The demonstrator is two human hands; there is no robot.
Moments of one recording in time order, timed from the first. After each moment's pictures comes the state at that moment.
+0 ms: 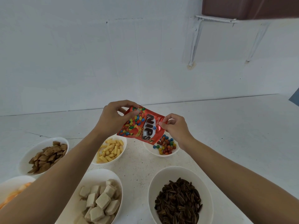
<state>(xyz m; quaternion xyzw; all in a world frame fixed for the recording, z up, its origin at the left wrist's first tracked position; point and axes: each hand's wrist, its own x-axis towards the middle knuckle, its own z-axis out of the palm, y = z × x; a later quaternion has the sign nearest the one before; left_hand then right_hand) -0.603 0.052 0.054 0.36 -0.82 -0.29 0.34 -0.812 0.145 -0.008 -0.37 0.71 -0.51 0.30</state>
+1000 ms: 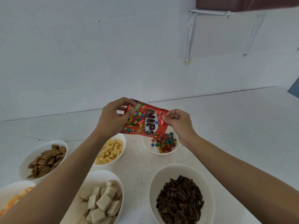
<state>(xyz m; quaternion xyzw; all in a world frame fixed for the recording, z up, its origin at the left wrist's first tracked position) -0.611 0.056 0.050 0.35 -0.81 -0.30 0.36 -0.822 0.152 -0.006 -0.30 0.65 -0.61 0.33</state>
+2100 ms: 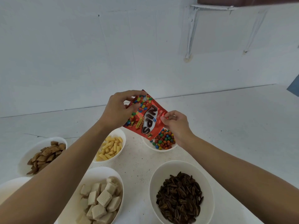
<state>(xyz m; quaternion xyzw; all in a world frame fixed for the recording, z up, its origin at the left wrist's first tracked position) -0.623 0.053 0.065 0.30 -0.85 -0.28 0.33 -0.807 0.151 -0.015 -0.25 0.65 -0.61 0.38</state>
